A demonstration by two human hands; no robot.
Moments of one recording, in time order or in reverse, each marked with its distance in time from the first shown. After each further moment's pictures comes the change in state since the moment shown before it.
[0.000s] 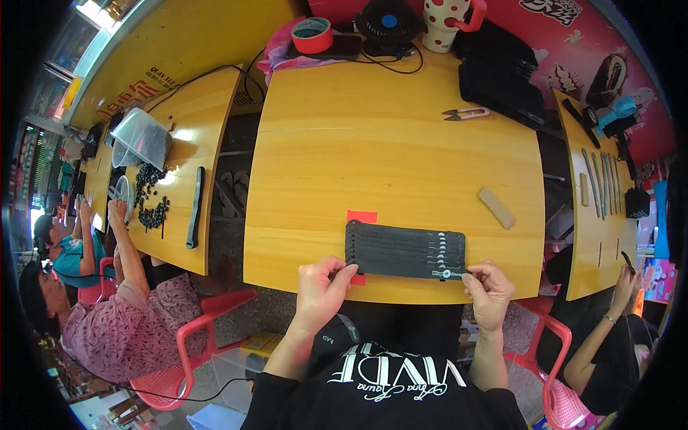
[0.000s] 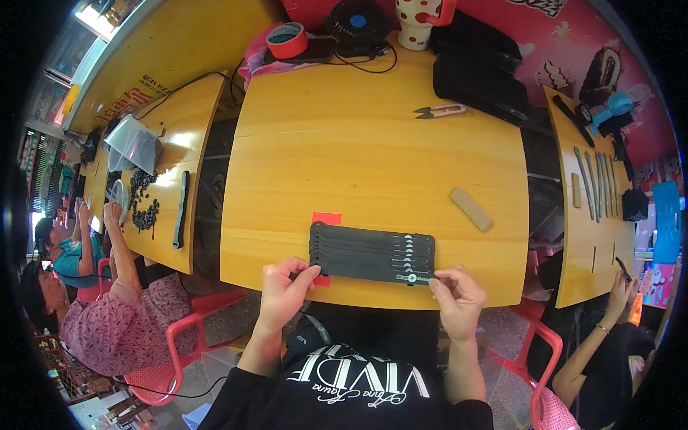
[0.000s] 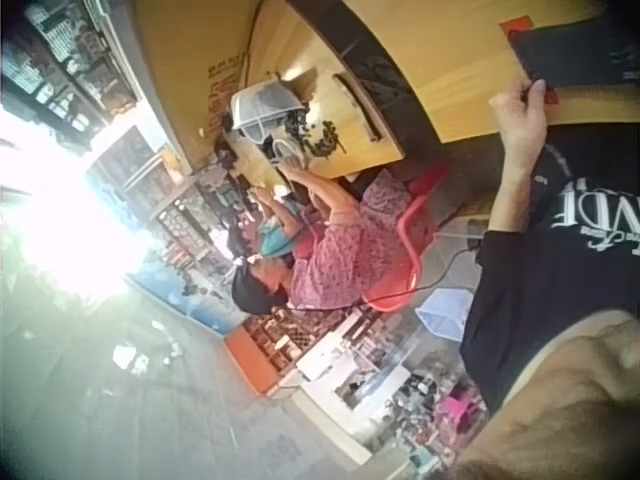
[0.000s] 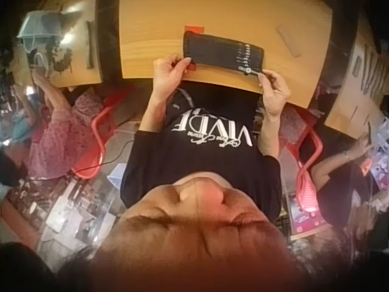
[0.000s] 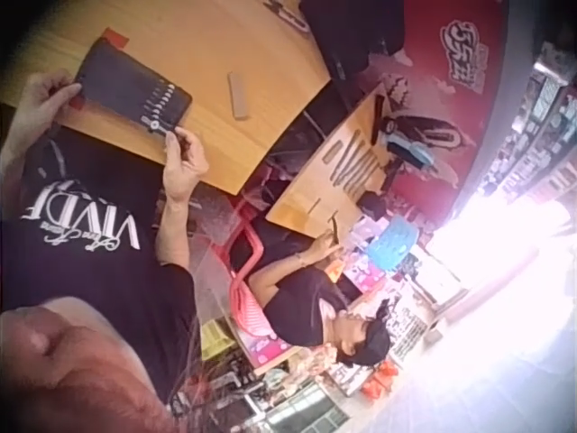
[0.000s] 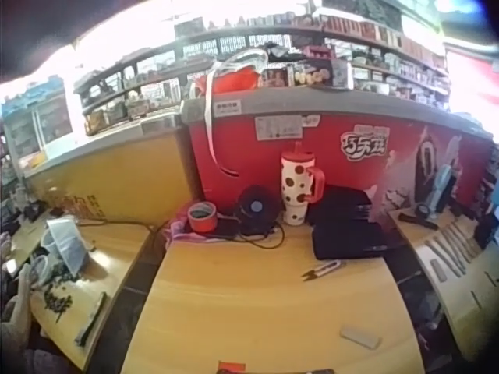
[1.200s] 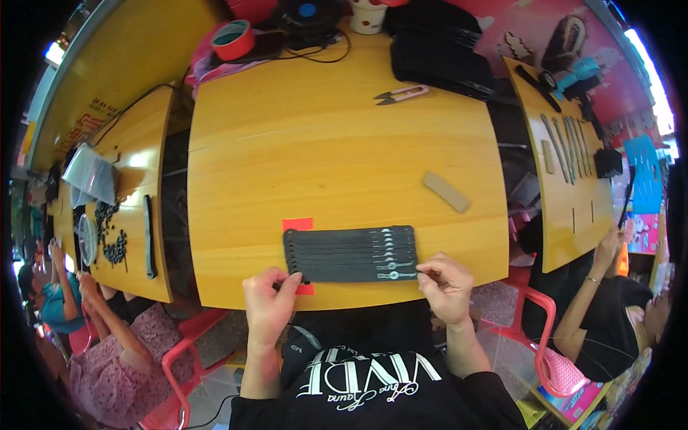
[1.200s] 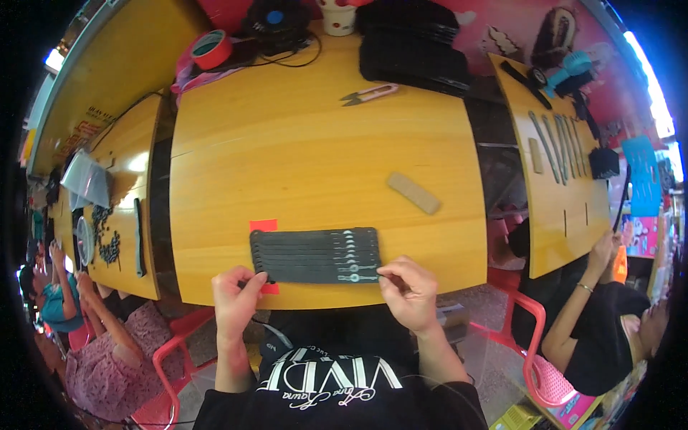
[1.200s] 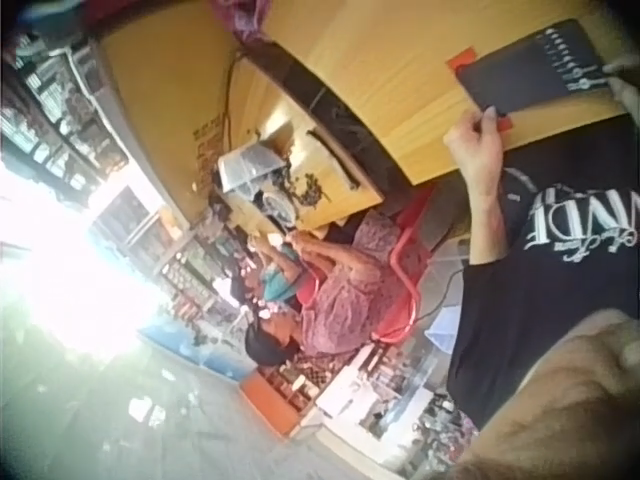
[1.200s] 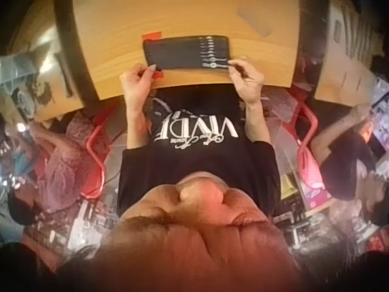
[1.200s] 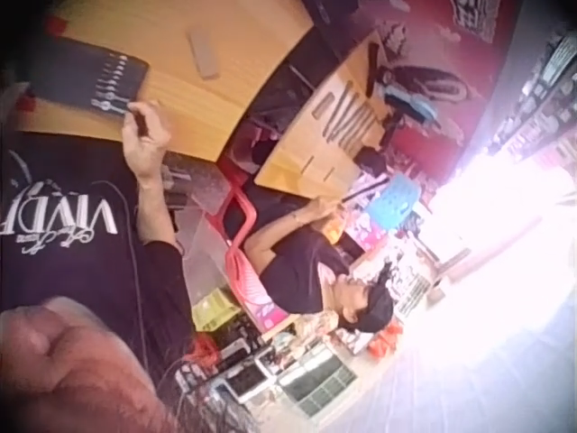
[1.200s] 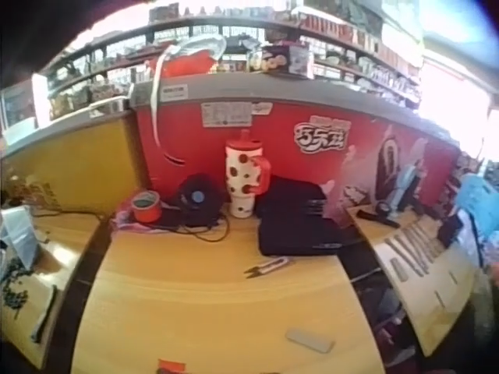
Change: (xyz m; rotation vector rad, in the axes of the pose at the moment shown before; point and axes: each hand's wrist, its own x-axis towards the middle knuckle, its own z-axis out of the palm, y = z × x) left_hand 0.007 0.000 0.000 0.176 0.062 -0.021; right_hand 0.002 0.007 0.000 -0.104 -0.060 -0.099
